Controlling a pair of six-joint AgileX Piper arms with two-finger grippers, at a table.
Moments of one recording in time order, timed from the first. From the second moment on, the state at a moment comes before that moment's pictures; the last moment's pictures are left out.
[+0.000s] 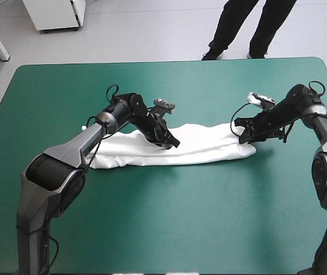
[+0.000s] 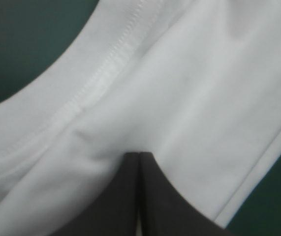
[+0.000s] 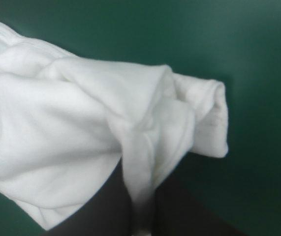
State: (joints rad) left arm -0.47 2.12 -1.74 -0.48 1.02 0.44; right arm -0.06 1.99 -1.52 0.56 1.14 -0.35
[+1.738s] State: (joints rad) left arm -0.47 2.12 -1.77 -0.48 1.03 0.43; right arm -0.06 1.78 -1.73 0.68 1.25 -0.38
